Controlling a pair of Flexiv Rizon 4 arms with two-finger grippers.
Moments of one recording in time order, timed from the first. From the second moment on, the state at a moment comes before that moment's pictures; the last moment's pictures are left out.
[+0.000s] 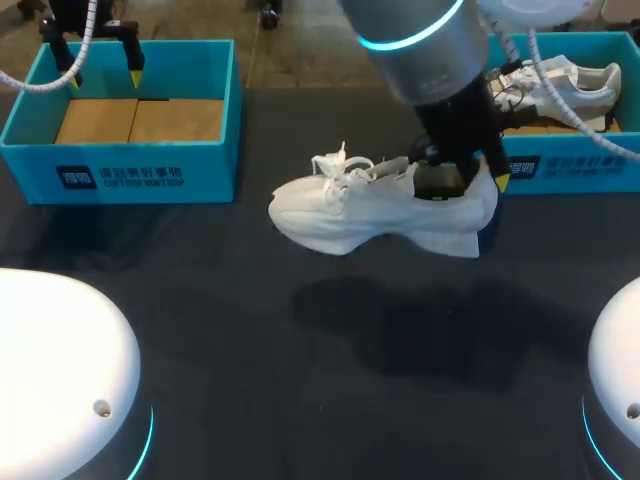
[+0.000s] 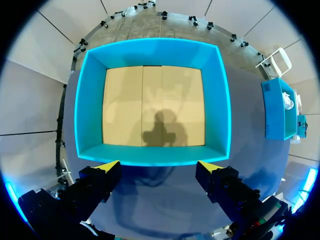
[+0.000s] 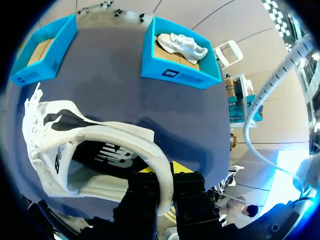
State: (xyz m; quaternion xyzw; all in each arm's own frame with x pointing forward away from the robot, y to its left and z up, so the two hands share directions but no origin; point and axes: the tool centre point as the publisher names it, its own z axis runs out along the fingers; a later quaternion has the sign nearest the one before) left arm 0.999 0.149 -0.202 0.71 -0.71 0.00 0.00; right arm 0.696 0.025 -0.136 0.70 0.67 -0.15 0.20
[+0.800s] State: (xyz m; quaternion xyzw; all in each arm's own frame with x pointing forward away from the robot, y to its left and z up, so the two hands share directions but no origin) left arm 0.999 0.149 -0.202 0.71 -0.71 0.00 0.00; right arm 0.660 0.087 -0.164 0.71 0.66 -0.15 0.19
